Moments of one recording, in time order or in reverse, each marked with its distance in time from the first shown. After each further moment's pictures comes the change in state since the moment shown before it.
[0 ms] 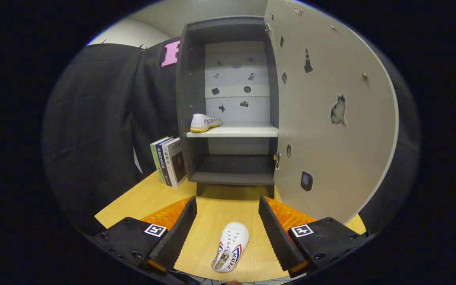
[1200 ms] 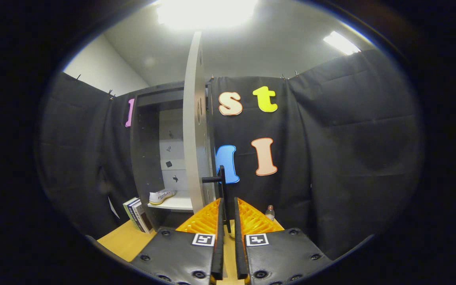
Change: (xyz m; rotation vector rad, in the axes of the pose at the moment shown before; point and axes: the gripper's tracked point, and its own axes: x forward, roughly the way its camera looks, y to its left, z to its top) arm -0.196 -0.153 0.223 0.079 -0.436 -0.208
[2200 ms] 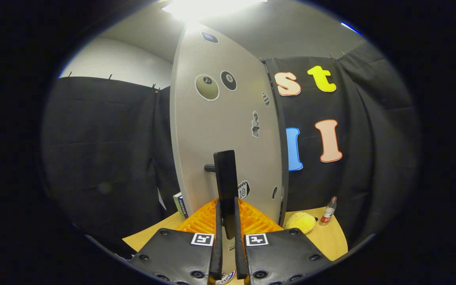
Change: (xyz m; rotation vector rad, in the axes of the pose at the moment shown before) arm 0.042 0.103 -0.041 0.016 0.132 0.372
